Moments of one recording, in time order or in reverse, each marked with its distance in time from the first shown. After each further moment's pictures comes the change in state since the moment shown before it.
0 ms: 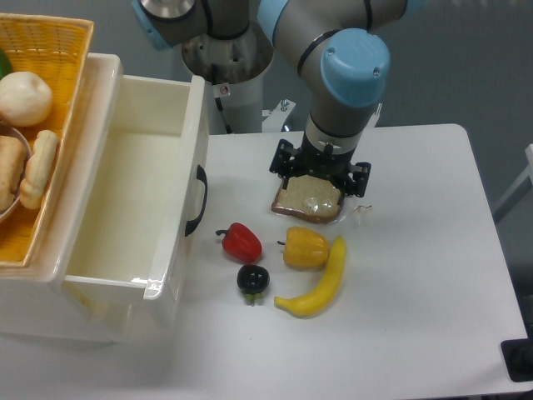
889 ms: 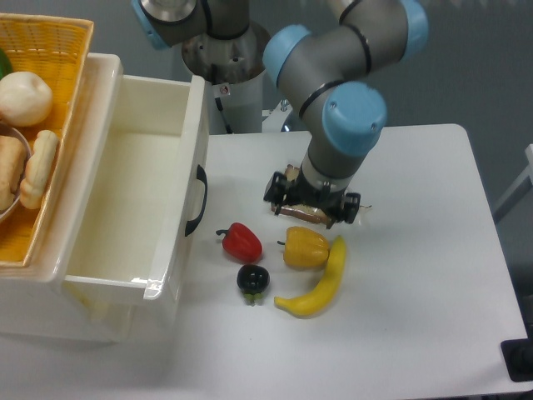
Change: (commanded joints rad) arm -0.075 -0.152 -0.032 0.132 -0.057 -0.205
